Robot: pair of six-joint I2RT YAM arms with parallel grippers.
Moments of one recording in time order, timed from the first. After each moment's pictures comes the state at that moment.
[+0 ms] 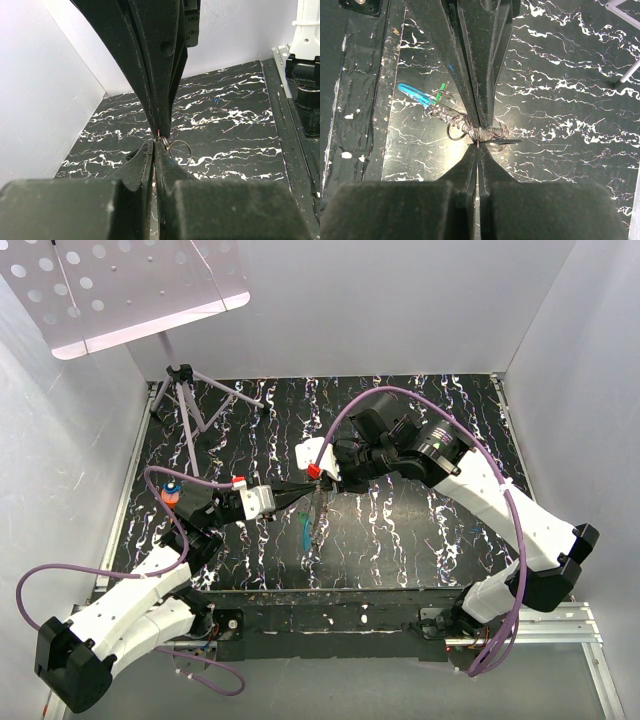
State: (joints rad) left arm -0.62 0.83 0.59 0.47 0.75 0.30; right arm 0.94 1.47 1.76 -1.07 -0.45 -0.76
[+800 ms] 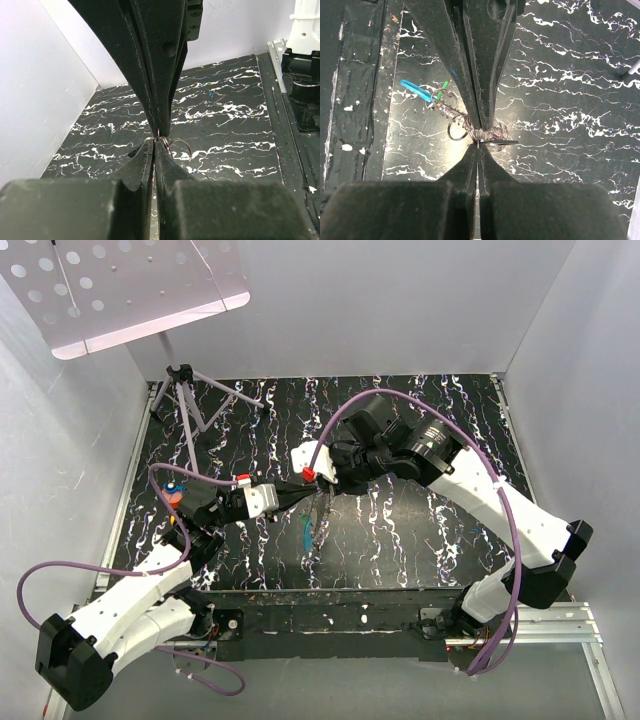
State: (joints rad) left arm -0.62 0.85 0.60 0.44 0.75 0.30; right arm 0.96 1.49 1.78 -1.11 -0.41 -0.77
